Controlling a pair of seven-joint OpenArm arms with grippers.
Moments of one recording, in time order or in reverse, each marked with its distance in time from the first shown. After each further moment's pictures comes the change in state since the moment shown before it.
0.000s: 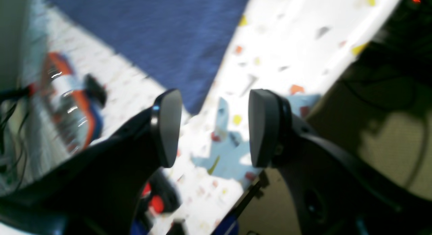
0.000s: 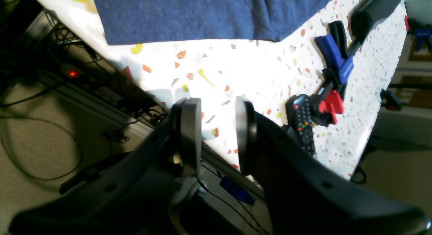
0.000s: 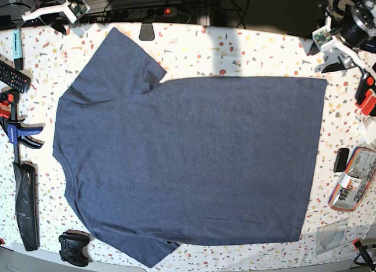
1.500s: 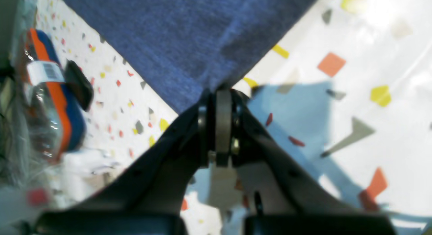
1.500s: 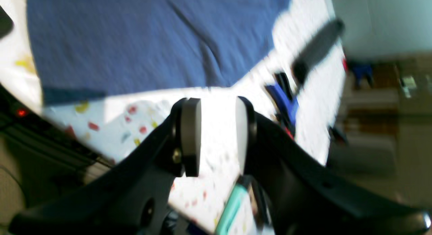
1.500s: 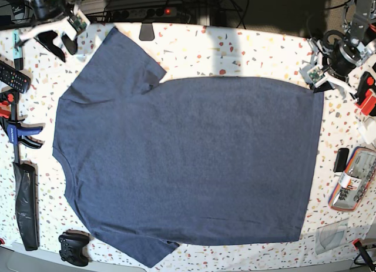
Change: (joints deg) left arm -18.5 -1.6 12.8 -21.3 -9.1 7.4 4.6; right arm 8.4 2.2 0.0 -3.1 -2.3 2.6 6.3
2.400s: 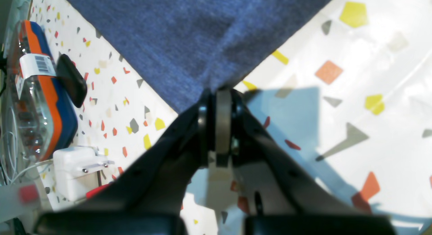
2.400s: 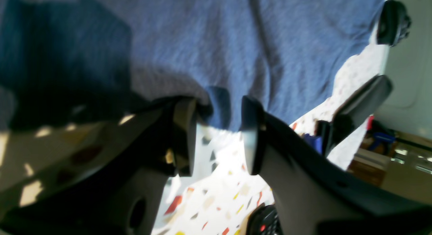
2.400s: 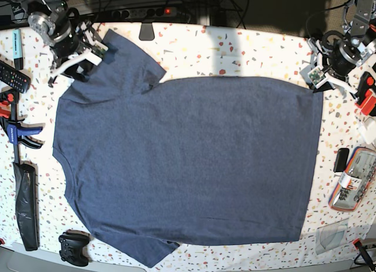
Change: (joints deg) left arm 0.0 0.0 0.0 0.0 0.1 -0.2 0.2; right arm 30.1 4.6 -20.8 -26.9 -7.5 11.3 1.0
